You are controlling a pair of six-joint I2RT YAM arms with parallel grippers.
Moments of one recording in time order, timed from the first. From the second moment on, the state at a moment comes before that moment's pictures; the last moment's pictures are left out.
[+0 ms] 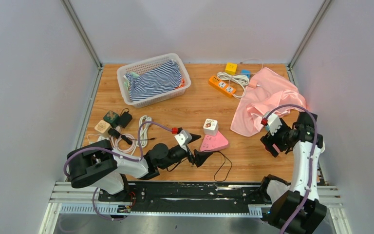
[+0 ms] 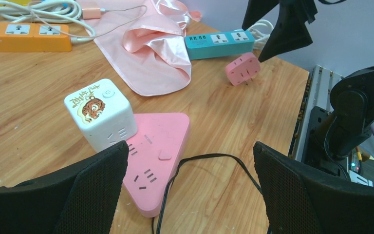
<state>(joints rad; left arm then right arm) -1.13 1.44 0.30 1.22 -0.09 -0.19 -0.42 0.92 0.73 -0.96 -0.48 -1.18</state>
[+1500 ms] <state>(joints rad) -1.13 1.44 0.28 1.27 -0.07 -0.19 -0.42 1.30 0.78 -1.07 -0.38 -1.23</state>
